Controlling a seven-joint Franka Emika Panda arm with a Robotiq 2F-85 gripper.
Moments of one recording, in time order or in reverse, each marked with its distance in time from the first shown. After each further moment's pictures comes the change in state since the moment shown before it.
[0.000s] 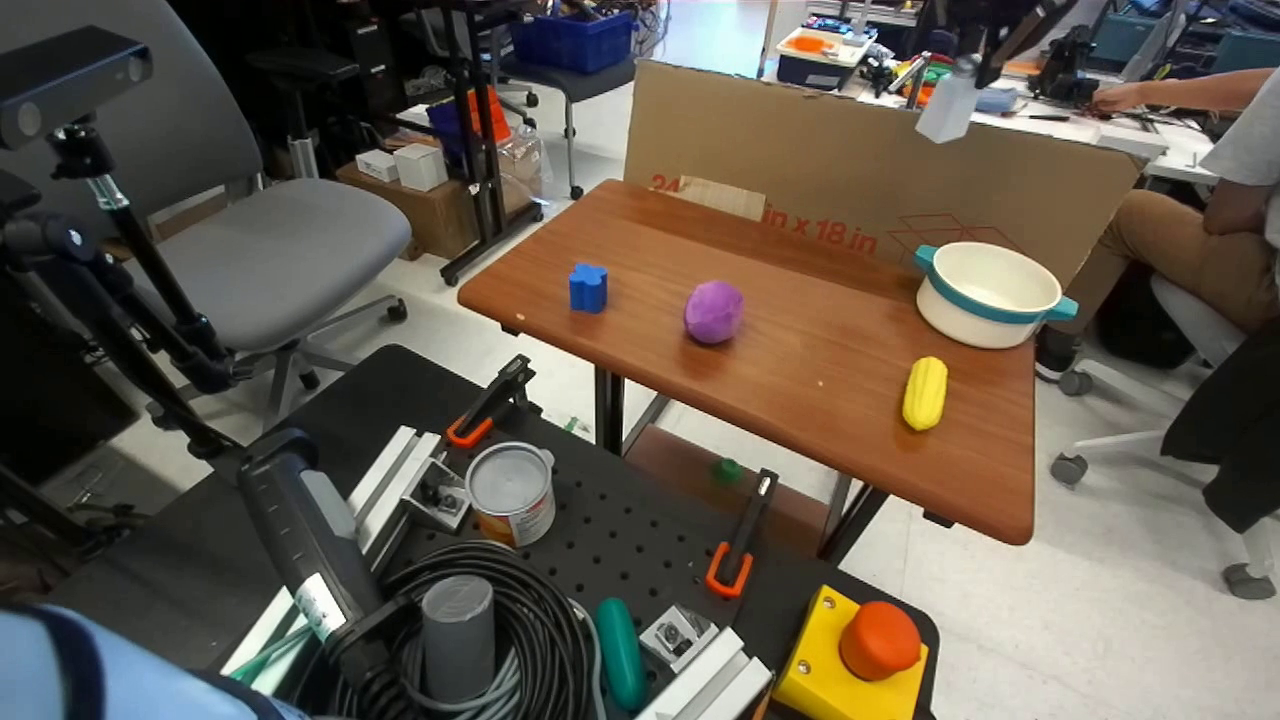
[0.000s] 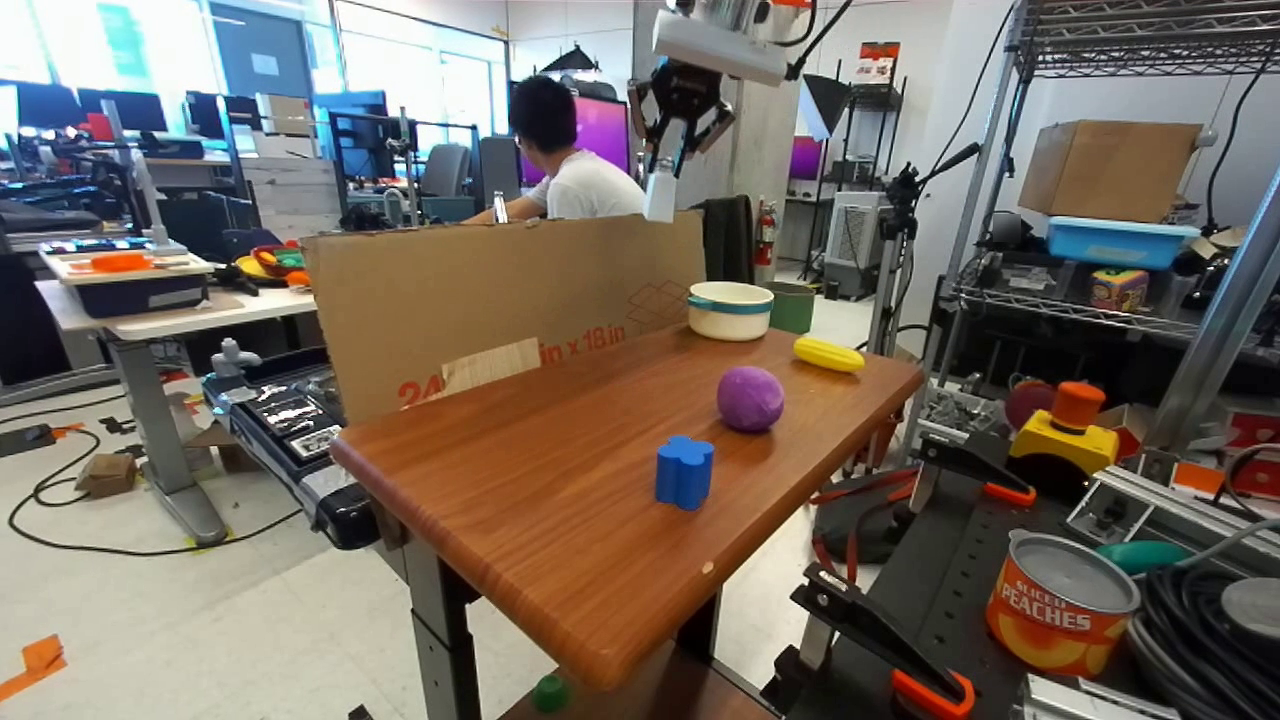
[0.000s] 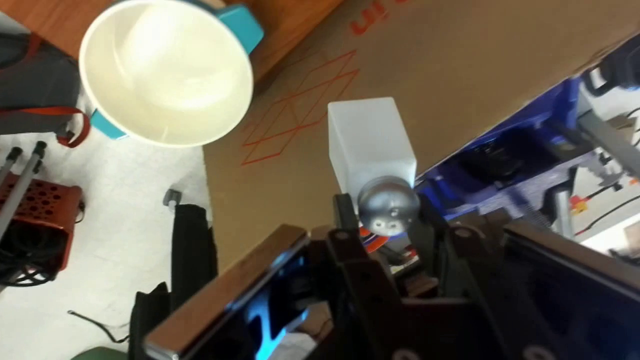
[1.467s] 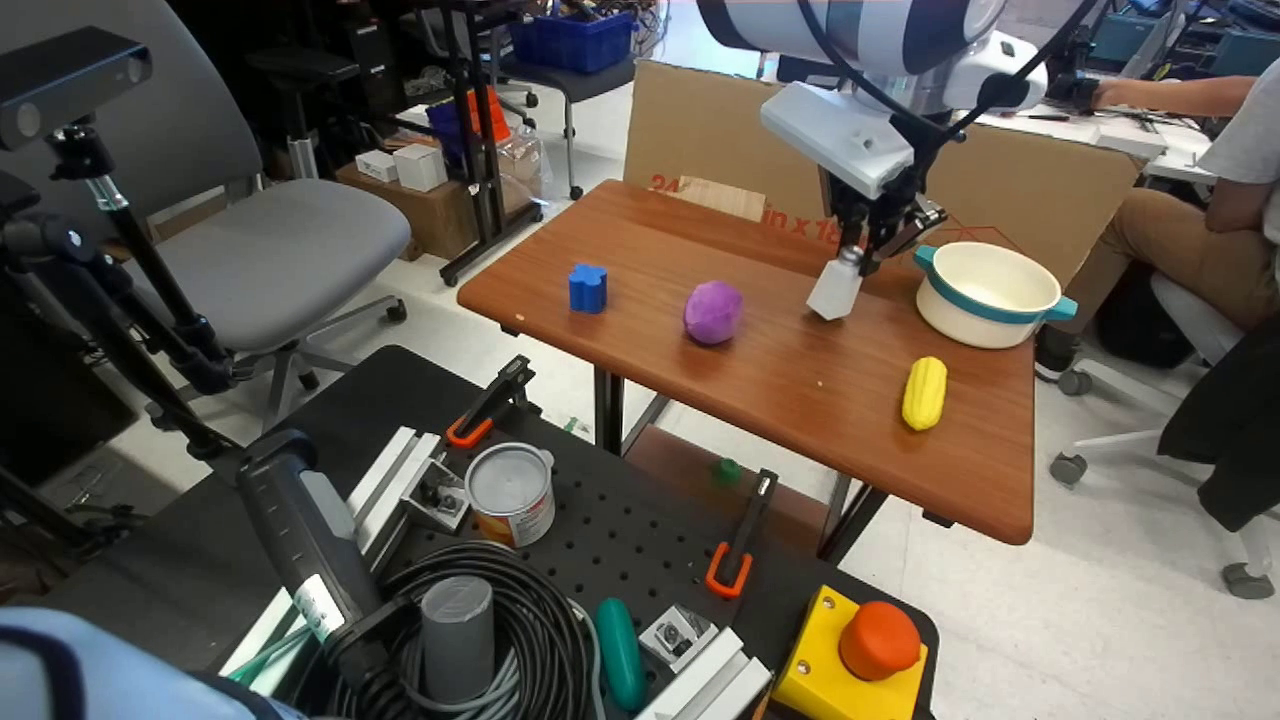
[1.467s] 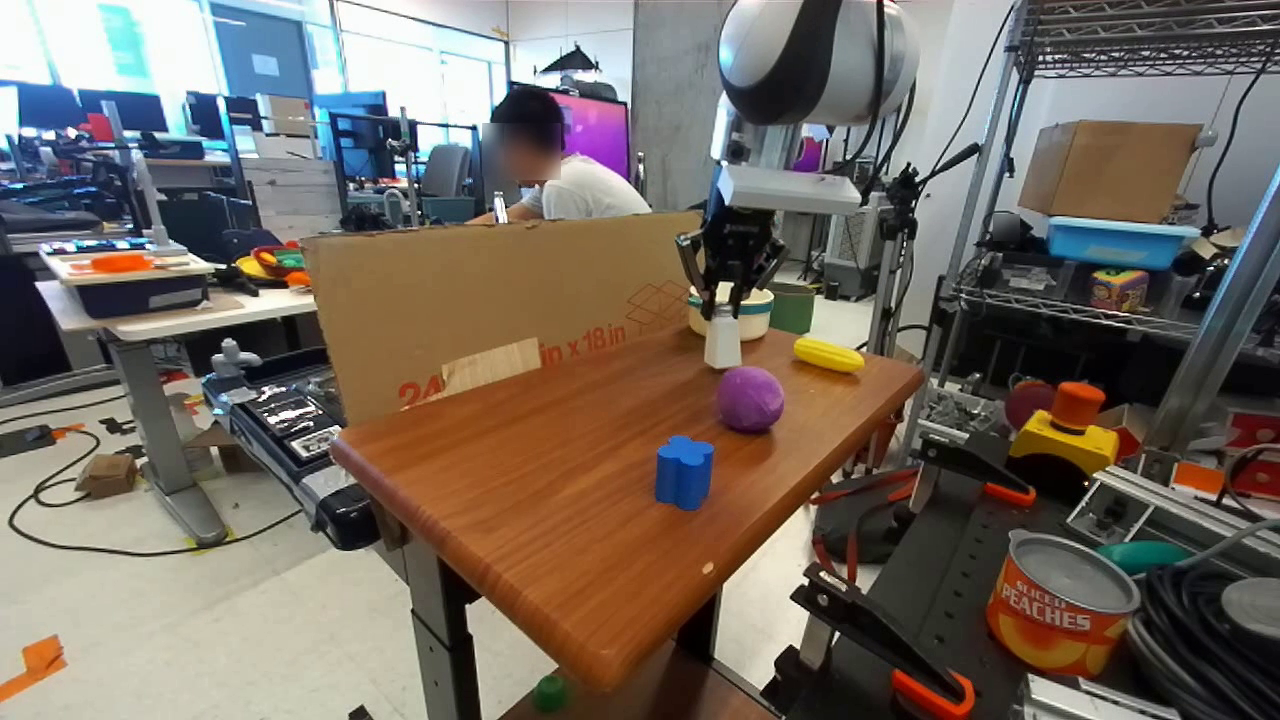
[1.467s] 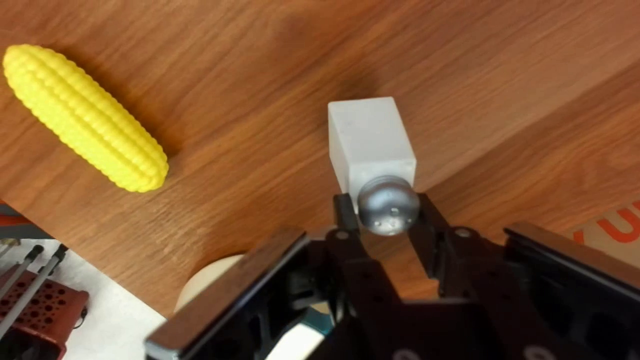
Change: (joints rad) arm -0.104 0.008 0.127 -0.323 0.000 0.067 -0.140
